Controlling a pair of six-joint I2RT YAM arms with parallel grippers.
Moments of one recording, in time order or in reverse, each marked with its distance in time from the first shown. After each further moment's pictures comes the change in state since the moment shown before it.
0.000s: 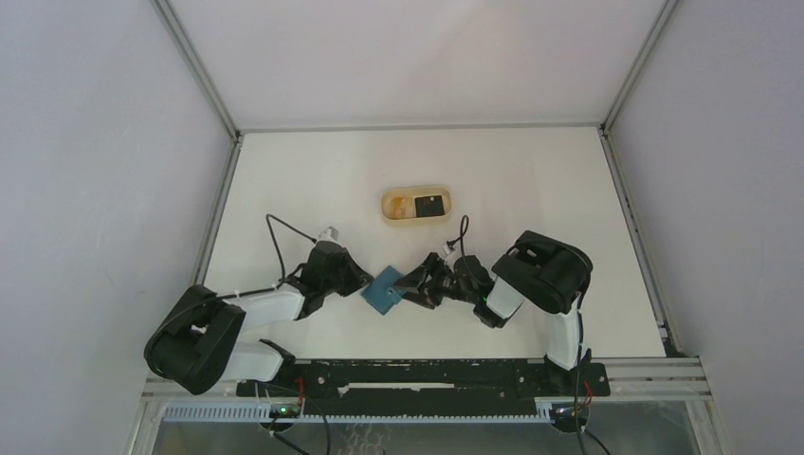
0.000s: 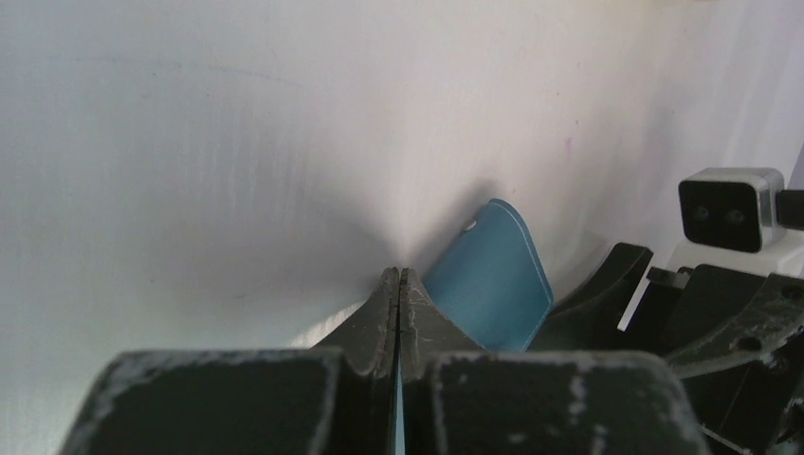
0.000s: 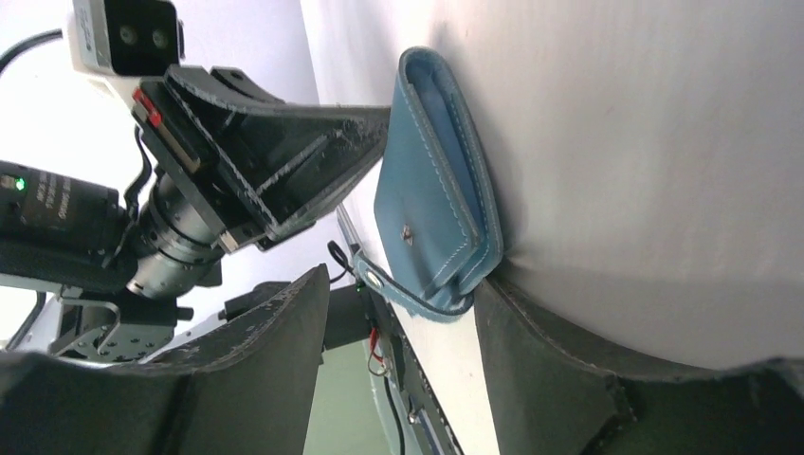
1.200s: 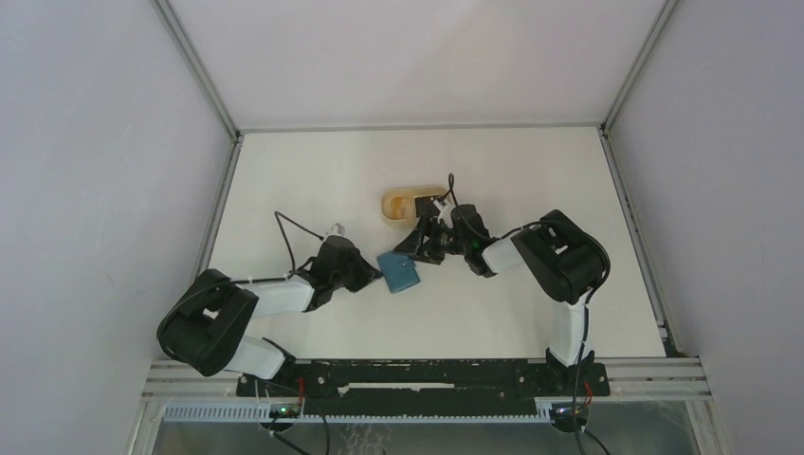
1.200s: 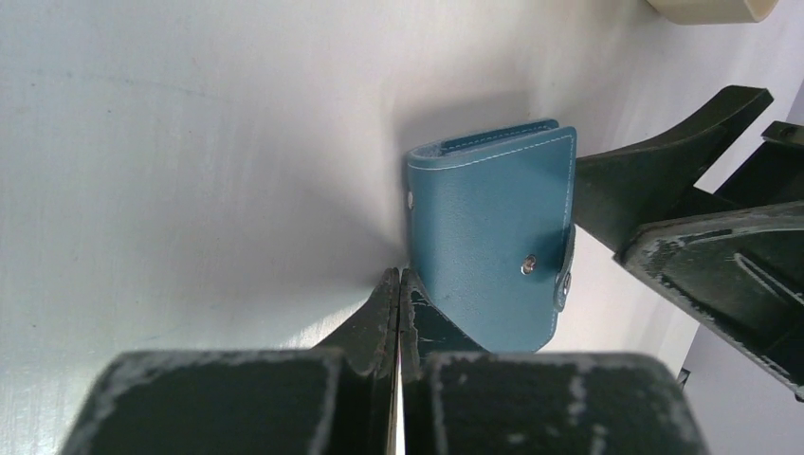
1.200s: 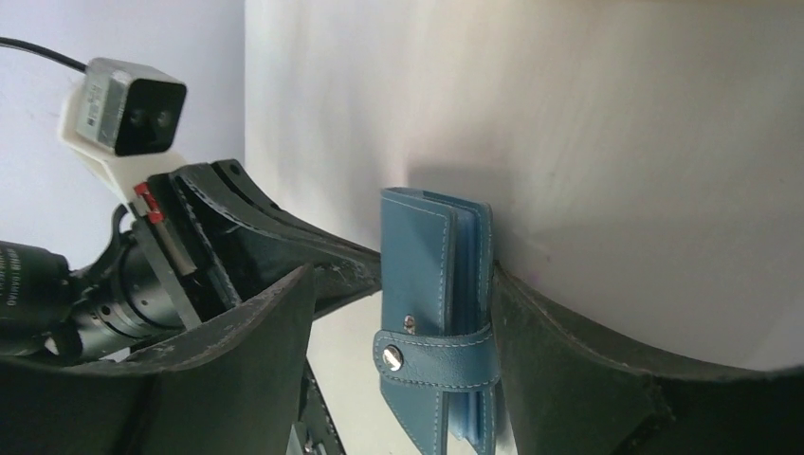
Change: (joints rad) left arm -0.047 0.104 0.069 0.021 -0.023 -0.104; right arm -0.227 -0.016 0.367 -0.505 -0.233 -0.472
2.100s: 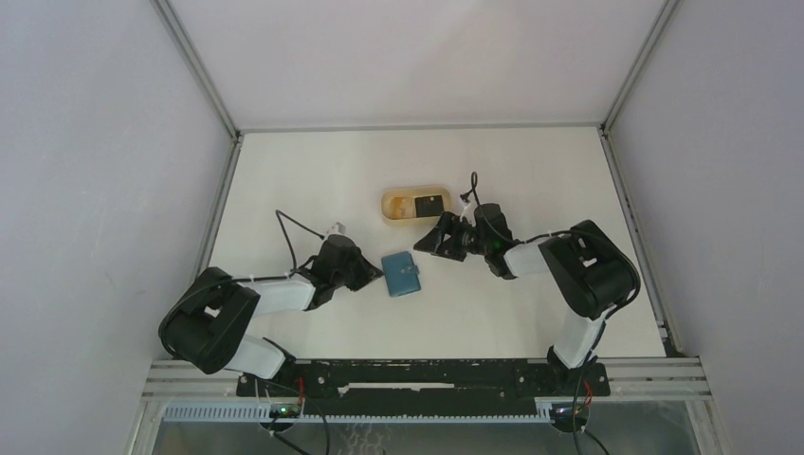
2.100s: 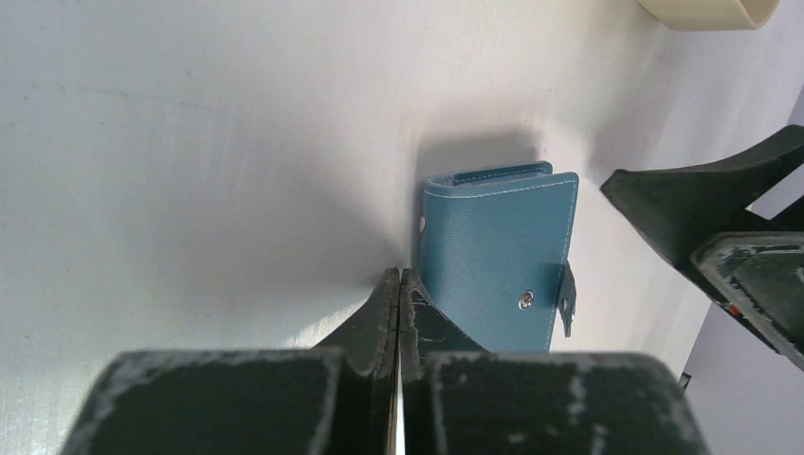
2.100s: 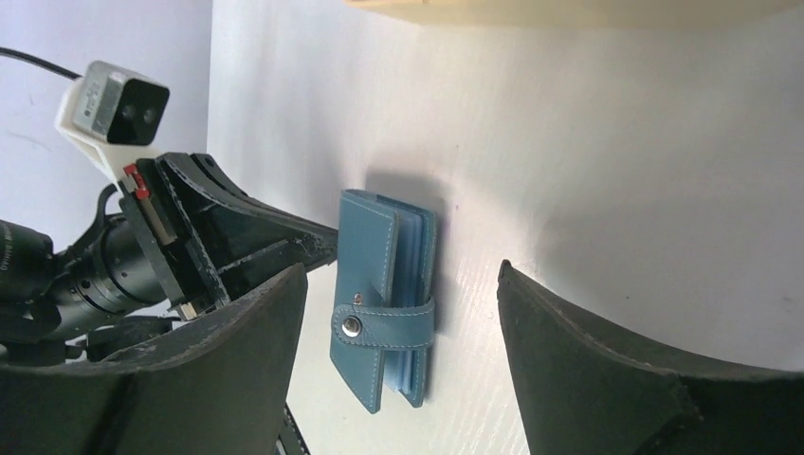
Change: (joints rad) left arm -0.002 0.014 0.013 0.002 -0.008 0.000; right arm -0.084 -0.154 -0.125 -0.069 0.030 -0.137
